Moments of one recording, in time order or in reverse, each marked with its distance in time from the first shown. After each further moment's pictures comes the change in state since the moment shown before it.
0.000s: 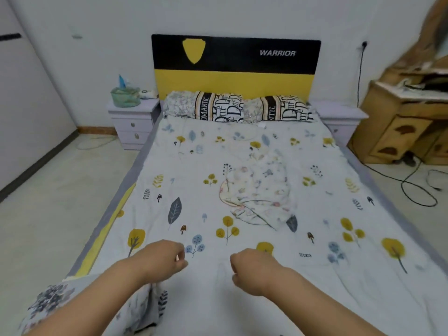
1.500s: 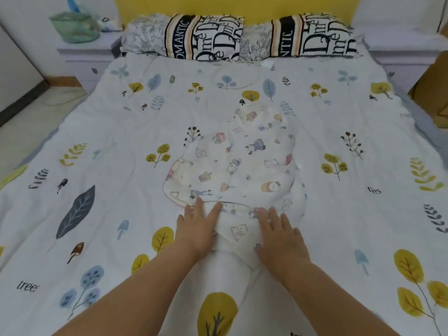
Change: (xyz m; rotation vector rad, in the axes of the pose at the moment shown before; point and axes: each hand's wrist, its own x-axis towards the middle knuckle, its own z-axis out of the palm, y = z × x) left_hand 0.482 0.130 0.123 0.040 0.080 -0.219; right_hand 0.288 0.371 0.100 0.068 0.057 0.263
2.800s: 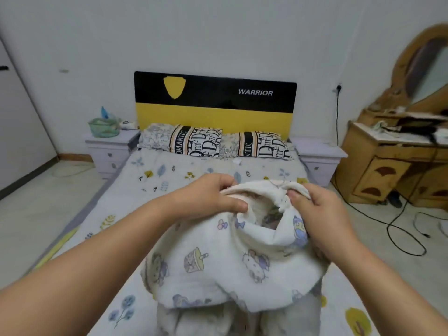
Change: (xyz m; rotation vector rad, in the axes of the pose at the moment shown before) left_hand -0.345 0.054 -0.364 -0.784 0.166 0.638; right_hand -0.375 -0.008 -0.305 0.876 0.847 -0.163
